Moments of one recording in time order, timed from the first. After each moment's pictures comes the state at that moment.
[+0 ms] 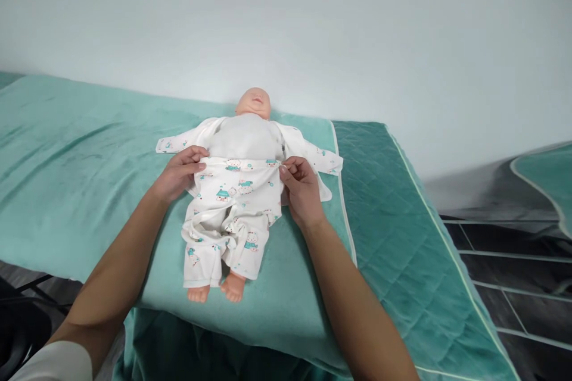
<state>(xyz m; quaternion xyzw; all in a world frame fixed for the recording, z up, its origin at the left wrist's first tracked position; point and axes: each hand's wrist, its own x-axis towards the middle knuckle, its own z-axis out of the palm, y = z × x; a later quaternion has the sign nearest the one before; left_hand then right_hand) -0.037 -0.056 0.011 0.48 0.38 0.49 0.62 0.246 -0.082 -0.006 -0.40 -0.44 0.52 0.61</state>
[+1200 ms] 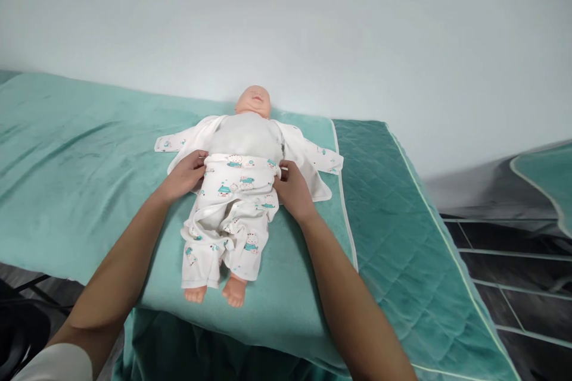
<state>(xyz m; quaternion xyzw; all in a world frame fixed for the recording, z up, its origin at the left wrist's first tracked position) -0.030 -0.054 0.002 0.58 0.50 0.37 0.53 0.251 -0.072 -0.018 -0.61 -0.53 0.43 0.41</state>
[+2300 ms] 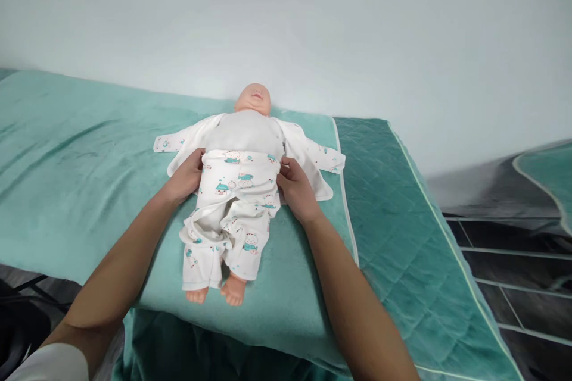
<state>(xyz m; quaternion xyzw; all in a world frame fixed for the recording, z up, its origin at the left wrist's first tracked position) -0.015 -0.058 0.001 0.57 0.51 0.41 0.50 0.248 -0.074 -0.022 -0.48 -0.53 0.52 0.47</state>
